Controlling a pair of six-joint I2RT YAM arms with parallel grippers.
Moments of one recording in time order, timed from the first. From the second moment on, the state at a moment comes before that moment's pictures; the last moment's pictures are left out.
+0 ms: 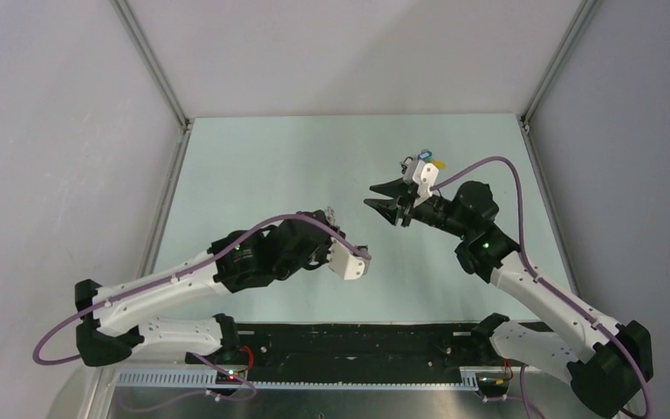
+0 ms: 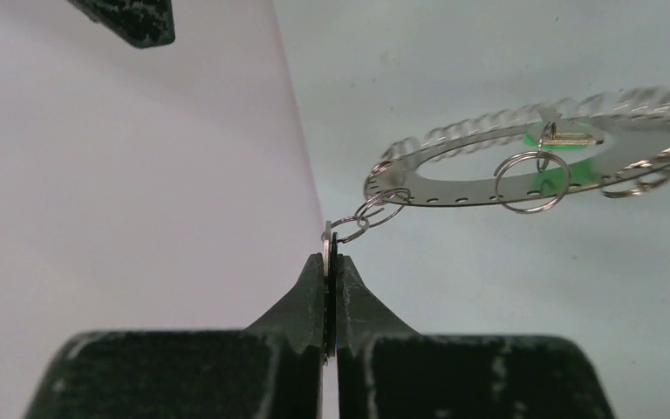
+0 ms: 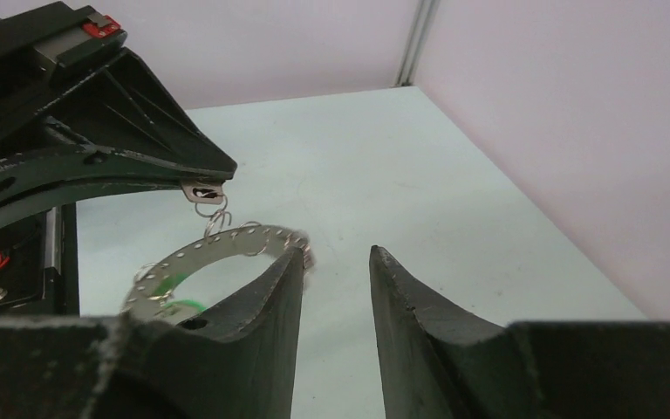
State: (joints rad) left arm -1.19 1.10 1.15 -0.69 -0.47 1.05; right arm 0.61 0.98 0.78 0.29 -0.51 -0.14
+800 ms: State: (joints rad) left arm -1.19 1.05 1.15 -0.70 -0.25 1.33; right arm 0.62 1.26 0.89 0.41 -0.68 -0.04
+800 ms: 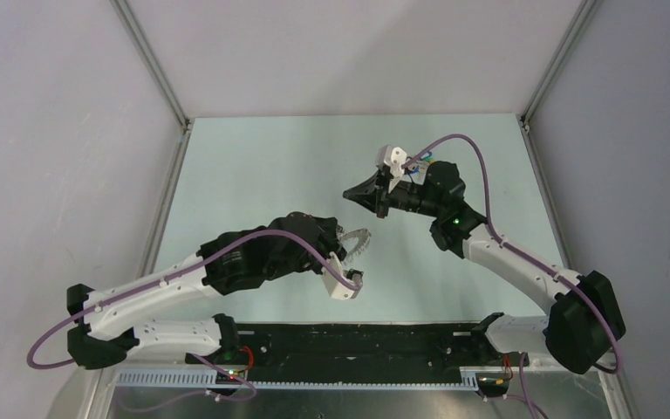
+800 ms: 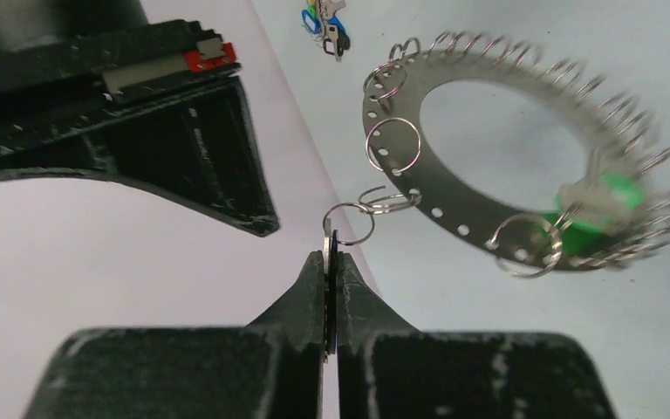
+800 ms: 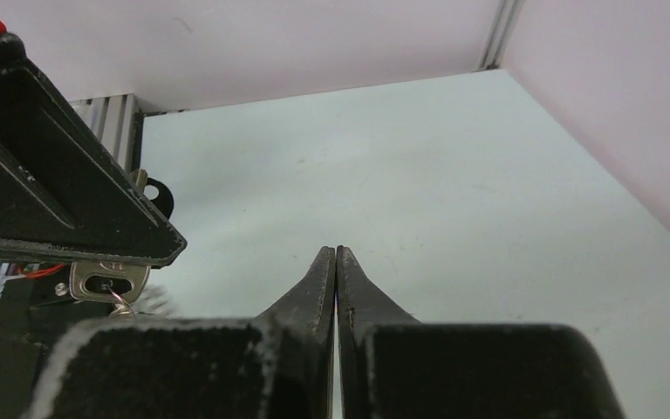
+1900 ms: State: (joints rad) left arm -1.11 0.97 1.08 -0.51 0.00 1.28; right arm 0.67 1.00 0.71 0.34 -0.77 -0.05
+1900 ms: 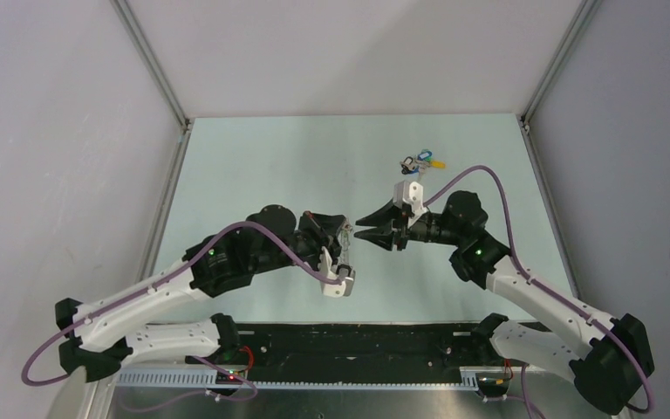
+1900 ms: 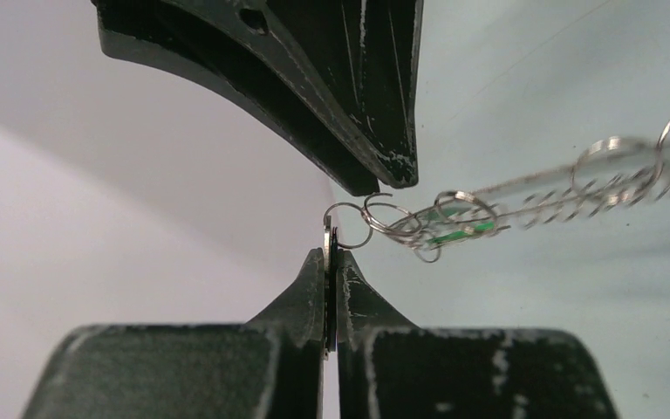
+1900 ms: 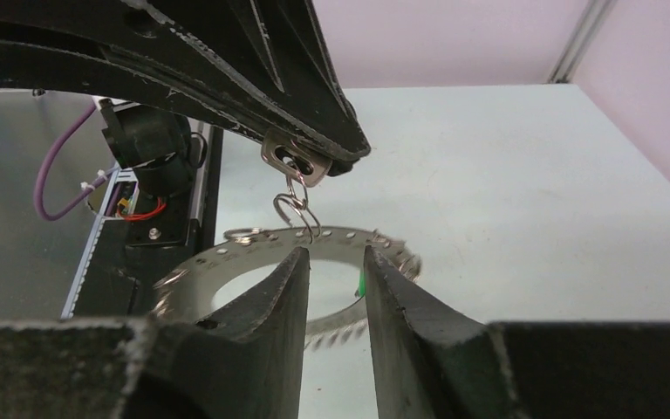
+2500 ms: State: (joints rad) left arm -1.11 0.95 1.07 -0.49 0.05 1.28; right arm 0.74 1.01 0.70 0.42 -0.79 -0.11
